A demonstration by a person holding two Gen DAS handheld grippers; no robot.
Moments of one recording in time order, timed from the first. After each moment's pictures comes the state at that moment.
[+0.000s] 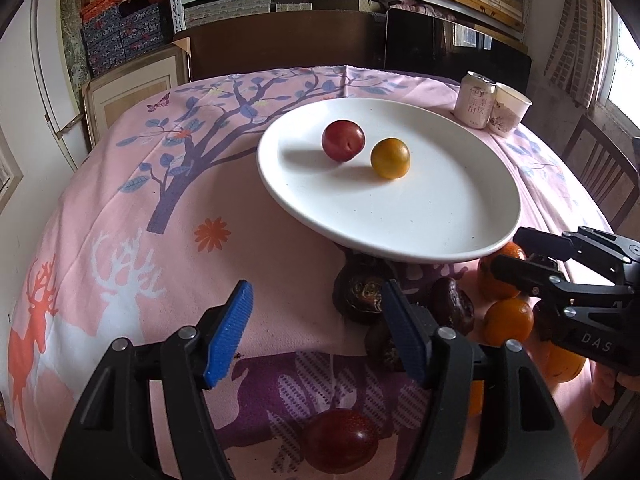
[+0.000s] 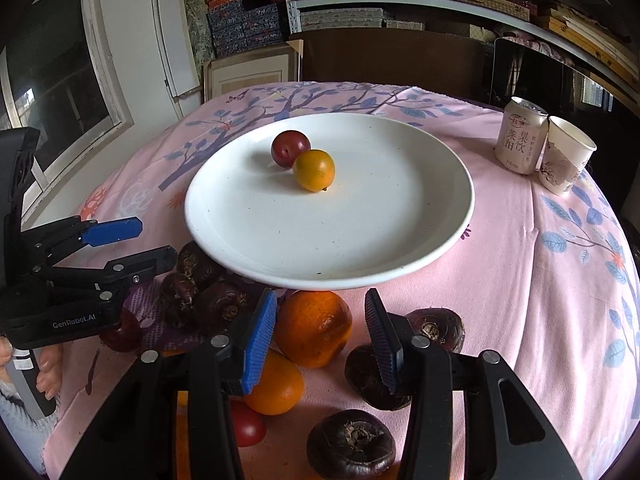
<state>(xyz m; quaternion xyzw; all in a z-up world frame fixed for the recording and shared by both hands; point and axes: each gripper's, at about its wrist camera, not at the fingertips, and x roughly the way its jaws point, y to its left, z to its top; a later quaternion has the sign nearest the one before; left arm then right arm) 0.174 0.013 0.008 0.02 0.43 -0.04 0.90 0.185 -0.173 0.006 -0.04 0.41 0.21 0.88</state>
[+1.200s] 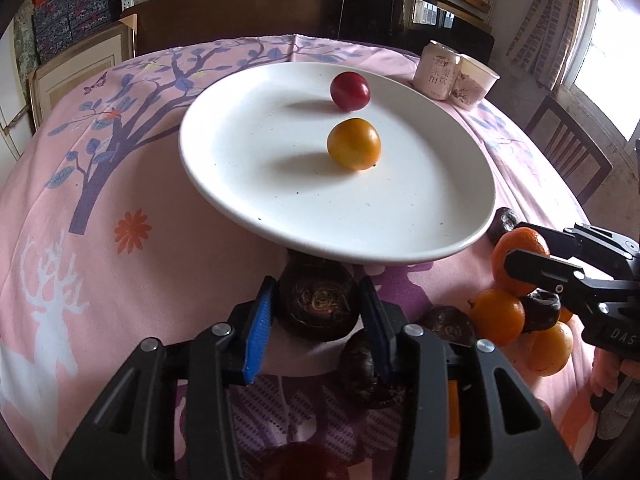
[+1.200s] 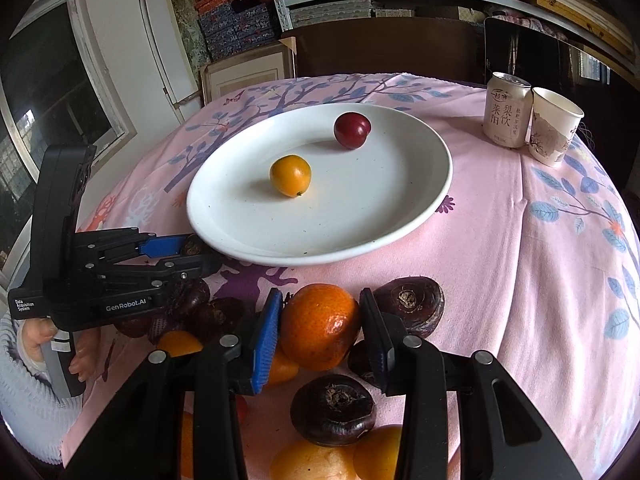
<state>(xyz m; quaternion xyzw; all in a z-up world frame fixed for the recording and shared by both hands) 0.200 0.001 -0.014 0.00 0.47 -0.14 0.87 0.172 -0.198 0.012 0.00 0.43 0.22 0.88</state>
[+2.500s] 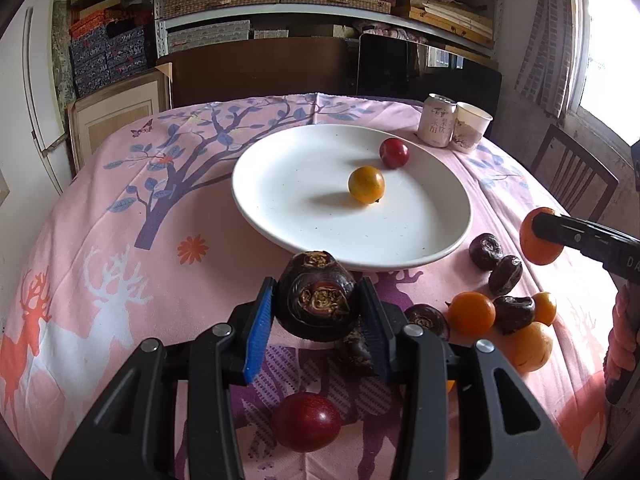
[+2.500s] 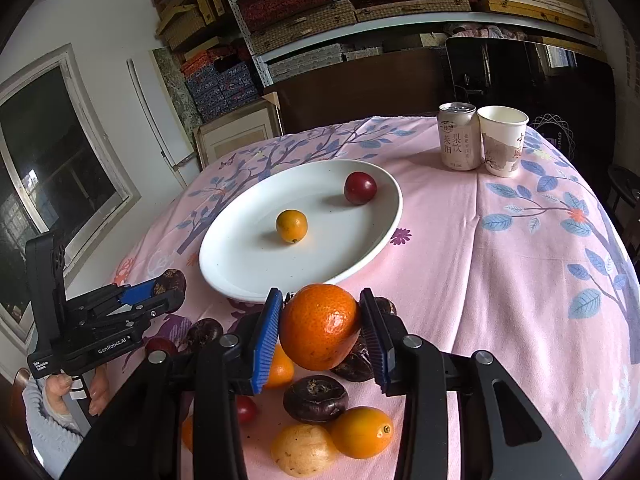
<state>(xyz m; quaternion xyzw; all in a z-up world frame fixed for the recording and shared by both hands) 0.144 0.001 0.028 0.02 0.38 -0.08 0.92 0.148 -0.246 0.043 0.08 0.36 0.21 0.91</state>
